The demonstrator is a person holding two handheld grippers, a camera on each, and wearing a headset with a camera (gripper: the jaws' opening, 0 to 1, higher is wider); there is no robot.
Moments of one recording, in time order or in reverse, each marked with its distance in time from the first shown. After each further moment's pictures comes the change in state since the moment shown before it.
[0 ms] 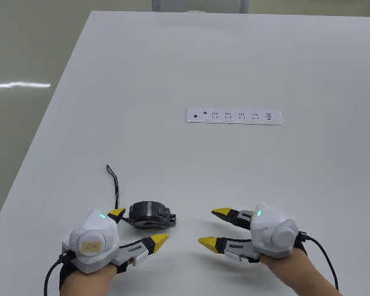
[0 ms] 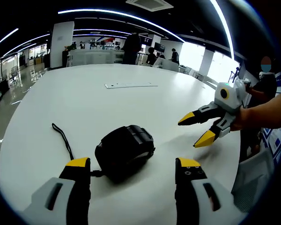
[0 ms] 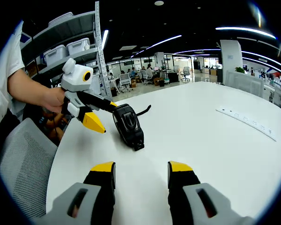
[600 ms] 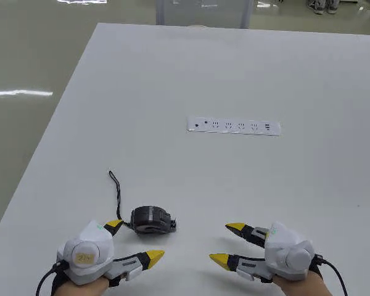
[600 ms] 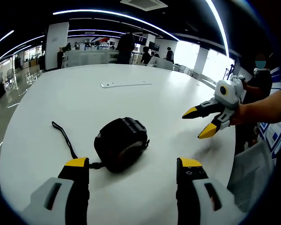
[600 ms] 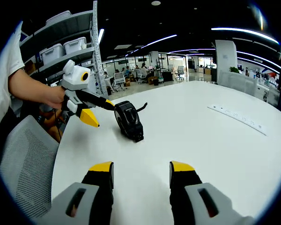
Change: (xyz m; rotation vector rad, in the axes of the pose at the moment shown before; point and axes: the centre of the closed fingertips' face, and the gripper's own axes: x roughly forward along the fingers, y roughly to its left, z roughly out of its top) left arm -0.020 -0.006 -0.010 0.034 -0.001 -0.040; right arm -0.032 0.008 -0.008 0.006 0.009 -0.060
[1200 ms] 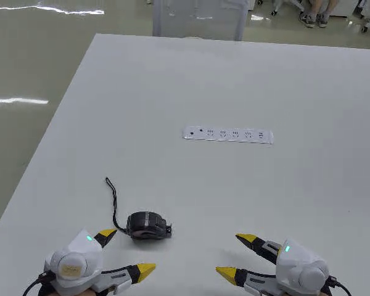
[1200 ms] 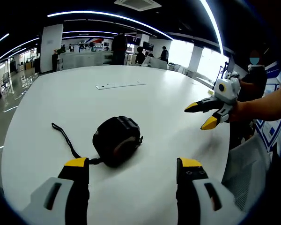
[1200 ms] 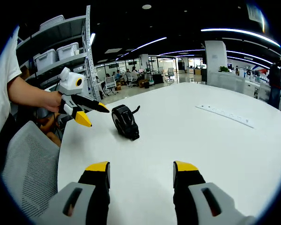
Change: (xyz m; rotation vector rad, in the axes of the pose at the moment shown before) left arm -0.019 -0.008 -0.001 0.030 -0.003 -0.039; right arm -0.038 -0.001 -0.001 0.044 -0.028 -0.083
